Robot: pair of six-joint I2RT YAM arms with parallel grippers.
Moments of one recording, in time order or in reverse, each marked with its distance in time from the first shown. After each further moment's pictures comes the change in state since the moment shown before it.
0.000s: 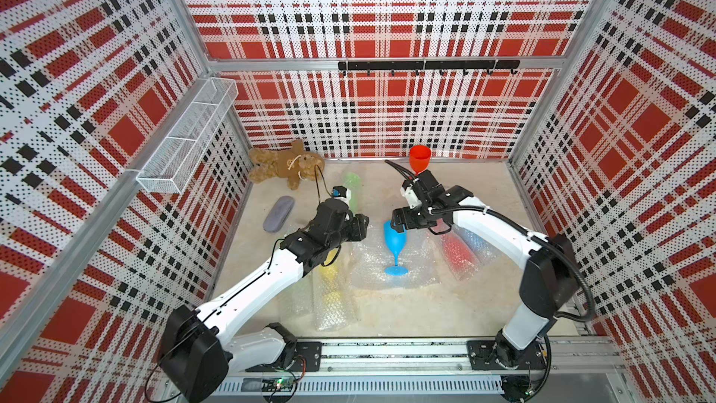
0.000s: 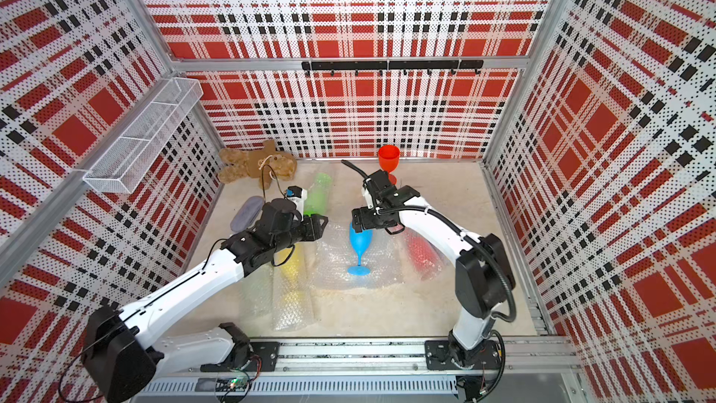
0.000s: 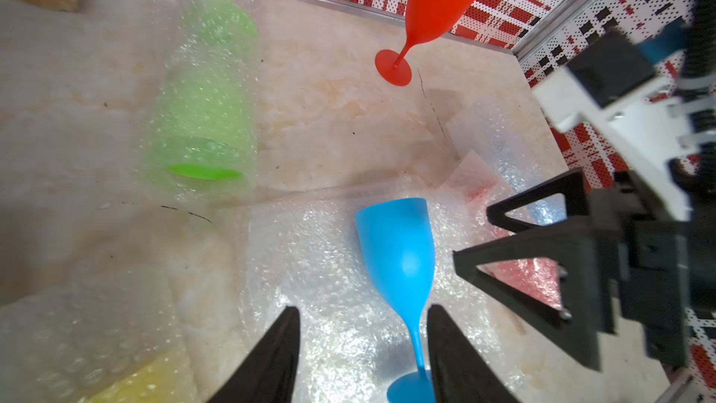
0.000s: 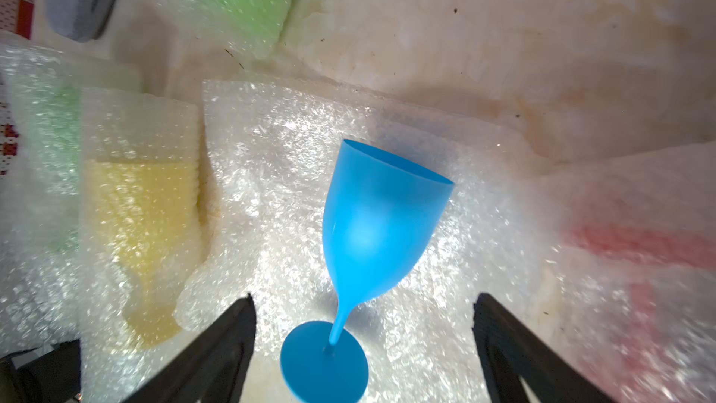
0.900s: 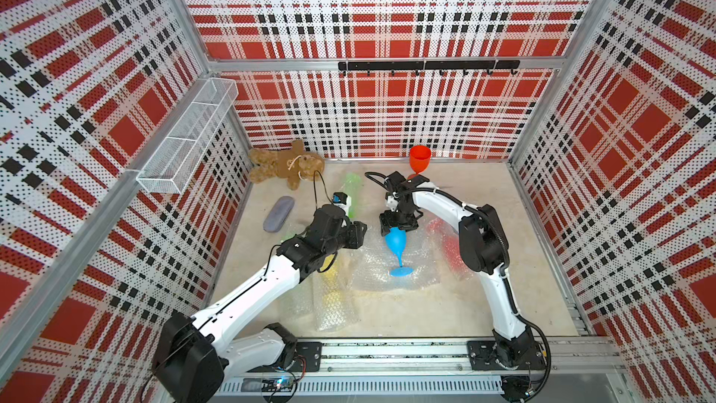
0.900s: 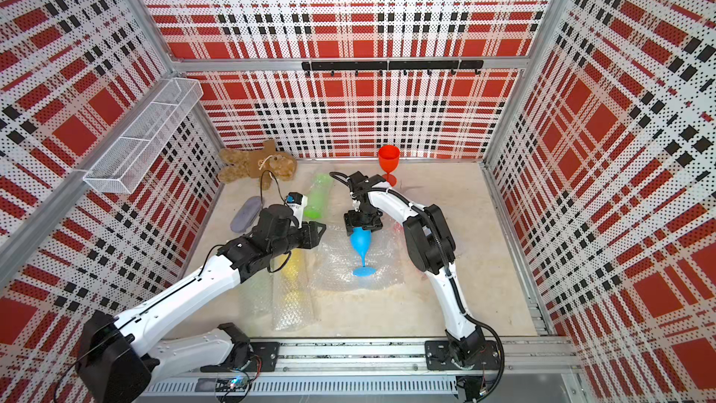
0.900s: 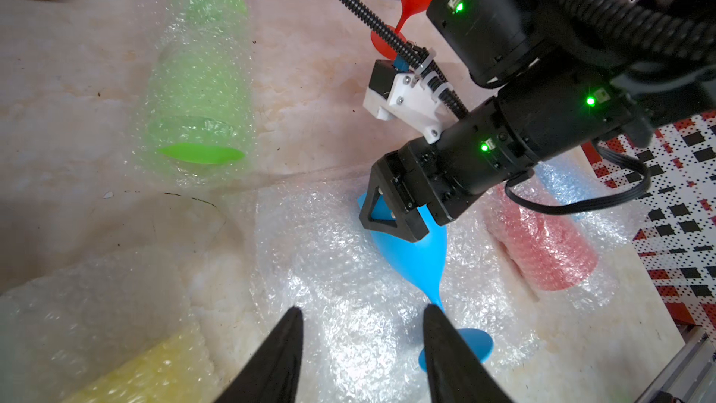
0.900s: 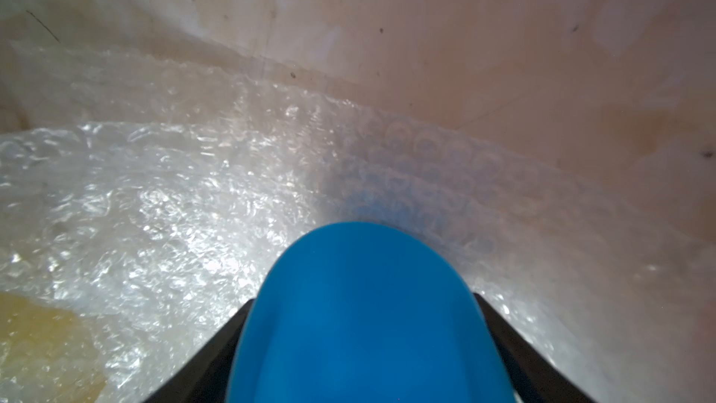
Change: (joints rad) left arm 0.014 -0.043 -0.043 -0.015 0.039 0.048; right arm -0.013 0.491 0.451 -0.274 -0.068 -0.016
